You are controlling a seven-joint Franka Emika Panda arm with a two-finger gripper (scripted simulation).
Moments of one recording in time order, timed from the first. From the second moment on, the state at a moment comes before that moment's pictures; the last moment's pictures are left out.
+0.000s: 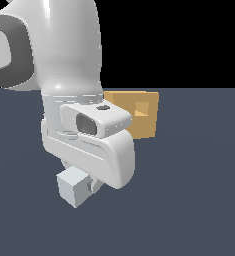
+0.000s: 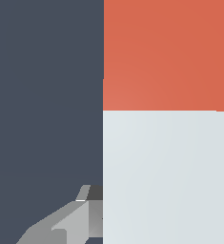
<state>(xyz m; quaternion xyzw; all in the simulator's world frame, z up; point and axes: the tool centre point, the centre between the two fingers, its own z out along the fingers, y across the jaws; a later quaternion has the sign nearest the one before) -0.066 -0.097 0.029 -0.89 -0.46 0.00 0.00</state>
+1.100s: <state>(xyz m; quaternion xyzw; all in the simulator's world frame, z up) 0.064 -0.051 0.080 -0.74 -0.67 0.00 0.00</state>
